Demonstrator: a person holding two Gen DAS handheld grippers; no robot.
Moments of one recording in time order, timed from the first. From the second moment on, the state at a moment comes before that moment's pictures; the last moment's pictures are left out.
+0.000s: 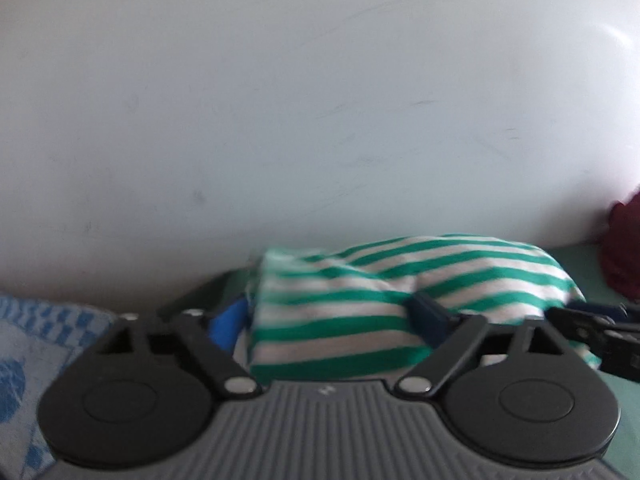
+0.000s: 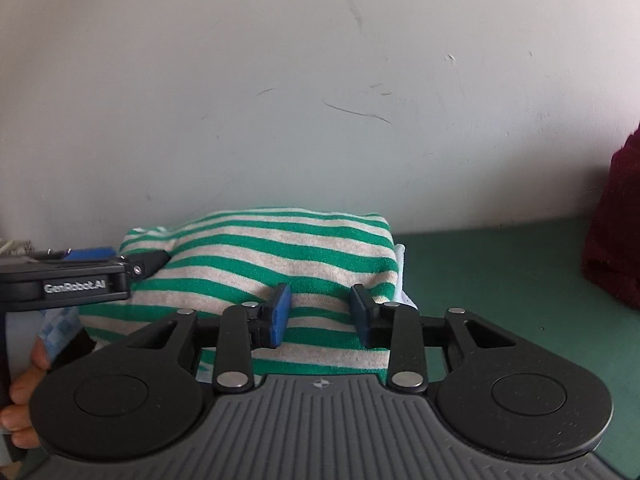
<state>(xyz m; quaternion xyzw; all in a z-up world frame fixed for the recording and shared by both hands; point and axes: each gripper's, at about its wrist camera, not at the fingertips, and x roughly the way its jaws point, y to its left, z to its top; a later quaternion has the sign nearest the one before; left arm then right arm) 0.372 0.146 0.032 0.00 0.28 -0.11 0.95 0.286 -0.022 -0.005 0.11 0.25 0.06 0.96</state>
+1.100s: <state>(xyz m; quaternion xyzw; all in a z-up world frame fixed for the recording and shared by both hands) -0.094 0.055 0.100 0.09 0.34 -0.02 0.94 -0.151 -0.102 0.037 0.05 0.29 0.03 0.95</state>
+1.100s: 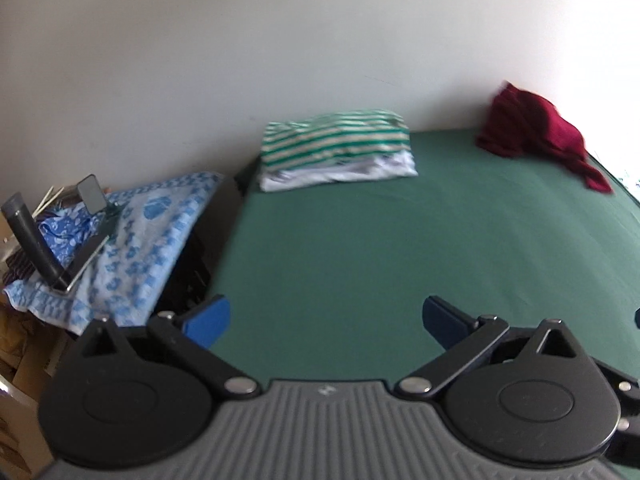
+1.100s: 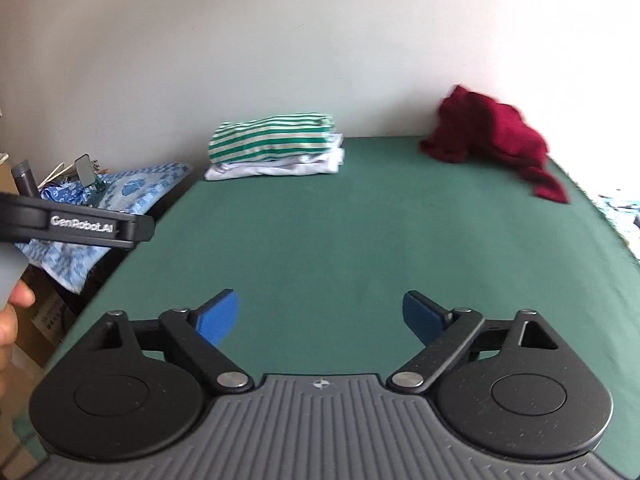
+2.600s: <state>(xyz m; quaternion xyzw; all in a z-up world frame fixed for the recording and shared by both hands) -0.095 0.053 0.061 0.13 0.43 -0.09 0.89 -0.162 -0.072 0.021 0.09 0.37 -0.20 0.90</state>
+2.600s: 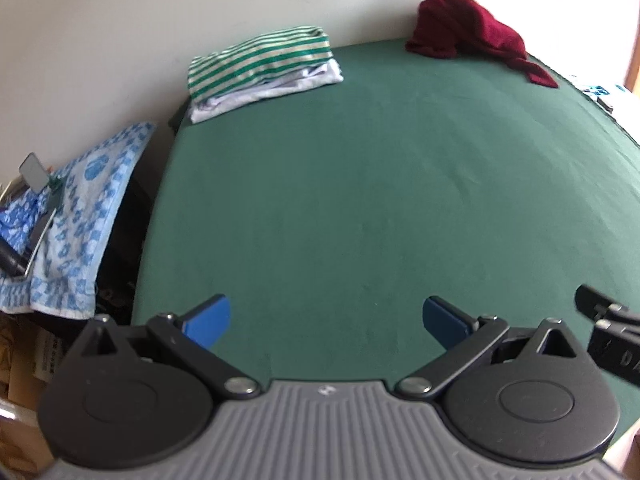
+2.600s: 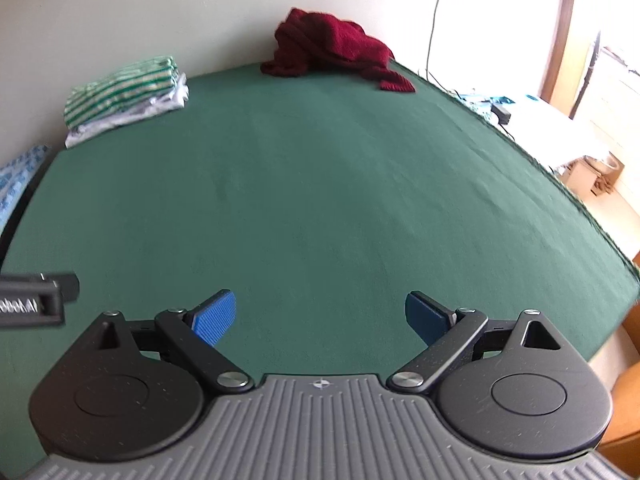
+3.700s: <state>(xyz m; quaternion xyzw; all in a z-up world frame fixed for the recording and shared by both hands) -0.104 0.028 0.074 -0.06 0.42 0.00 0.90 -0.104 -0.147 0.028 0.08 0.41 -0.06 0.91</state>
